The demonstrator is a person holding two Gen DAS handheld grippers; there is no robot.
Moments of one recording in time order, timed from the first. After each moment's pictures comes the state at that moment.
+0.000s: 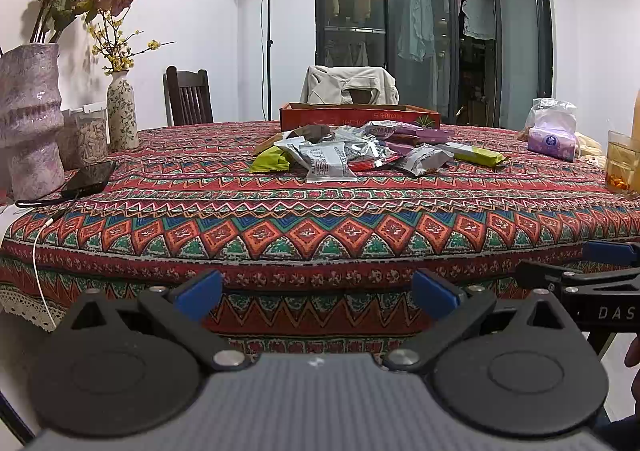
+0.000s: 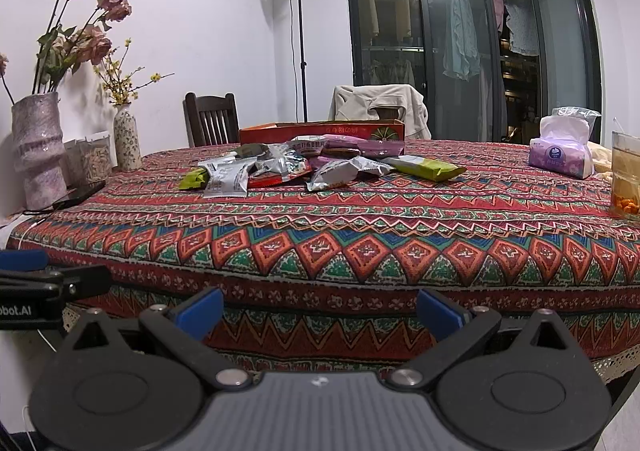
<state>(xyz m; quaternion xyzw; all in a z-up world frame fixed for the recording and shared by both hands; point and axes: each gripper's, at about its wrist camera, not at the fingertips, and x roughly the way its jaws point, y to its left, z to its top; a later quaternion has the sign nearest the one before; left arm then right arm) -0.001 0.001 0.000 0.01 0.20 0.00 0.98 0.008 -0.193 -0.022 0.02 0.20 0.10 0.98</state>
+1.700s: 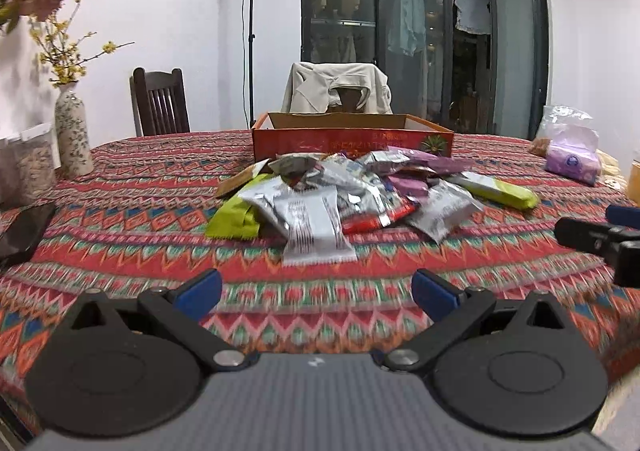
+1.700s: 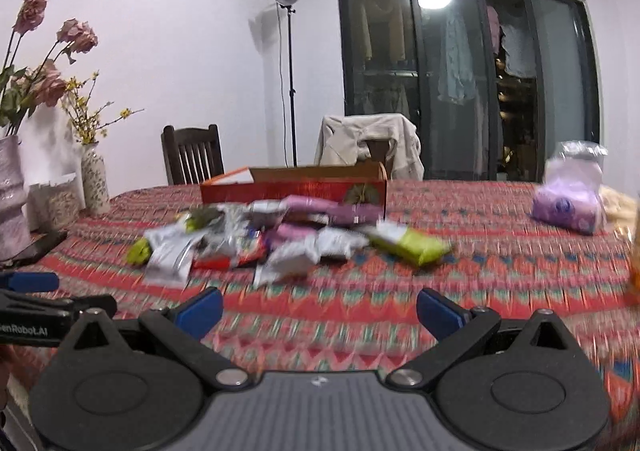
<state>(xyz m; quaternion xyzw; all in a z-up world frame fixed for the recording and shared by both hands) 0.146 -0.007 0.027 0.01 0.21 -0.02 0.98 0.123 -0.228 0.030 0.01 0.16 0.10 0.98</state>
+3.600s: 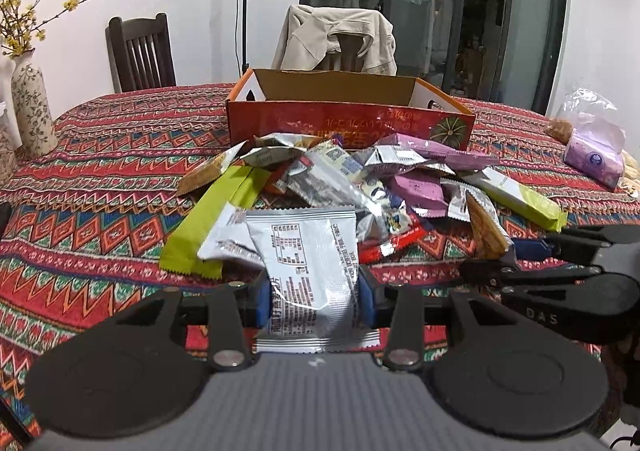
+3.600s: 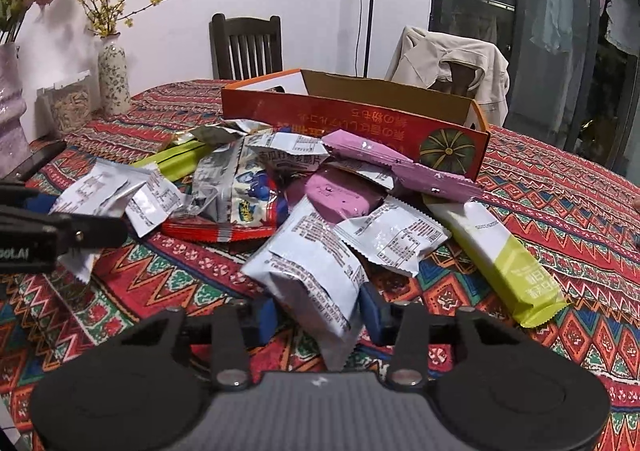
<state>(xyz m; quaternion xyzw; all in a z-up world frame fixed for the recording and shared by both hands) 0.241 -0.014 0.052 -0.01 0.31 -0.03 0.95 0.275 -0.189 0.020 -0.07 0.31 0.20 0.93</state>
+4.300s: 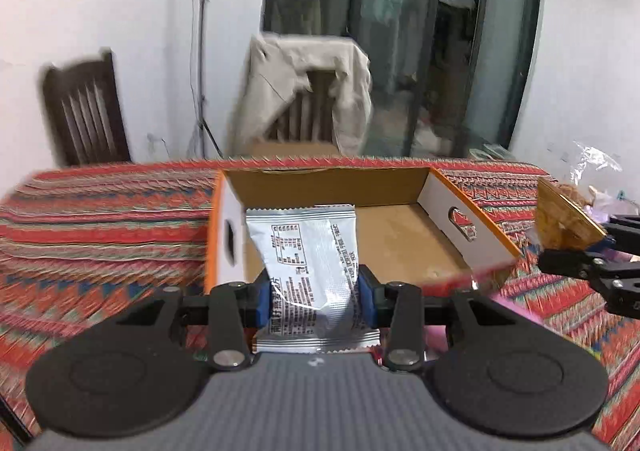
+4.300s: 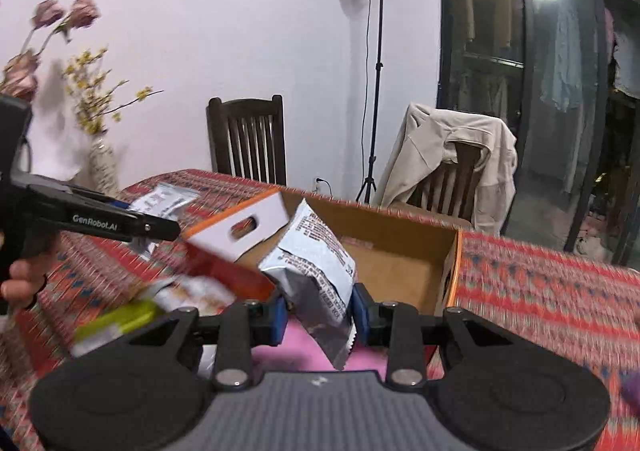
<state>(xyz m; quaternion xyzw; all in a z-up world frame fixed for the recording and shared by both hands) 0.465 0.033 0.130 -0.01 0.31 -0.10 0.95 0.397 -0.221 0.129 -0.06 0.22 0.24 0.94</state>
